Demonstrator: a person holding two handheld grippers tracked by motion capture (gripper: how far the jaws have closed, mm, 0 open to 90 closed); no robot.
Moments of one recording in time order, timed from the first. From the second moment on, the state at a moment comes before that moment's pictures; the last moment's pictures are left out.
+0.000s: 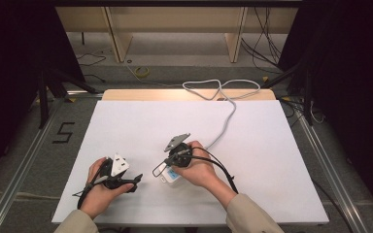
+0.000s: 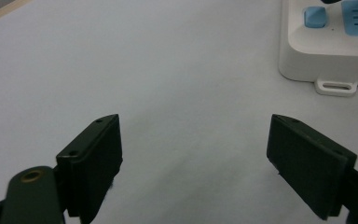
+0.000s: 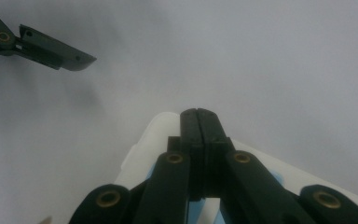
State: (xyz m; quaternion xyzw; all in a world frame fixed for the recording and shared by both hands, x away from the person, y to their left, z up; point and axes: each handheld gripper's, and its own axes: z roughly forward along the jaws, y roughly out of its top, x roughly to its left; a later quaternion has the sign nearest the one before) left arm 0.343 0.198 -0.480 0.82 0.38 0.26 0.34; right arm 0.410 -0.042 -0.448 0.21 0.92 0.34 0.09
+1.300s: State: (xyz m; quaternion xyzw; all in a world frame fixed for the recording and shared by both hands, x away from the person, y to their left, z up) left arm 0.342 0.197 -0.479 0.82 0.38 0.26 0.34; right arm 0.397 -0.142 -0.437 0.28 0.89 0.35 0.11
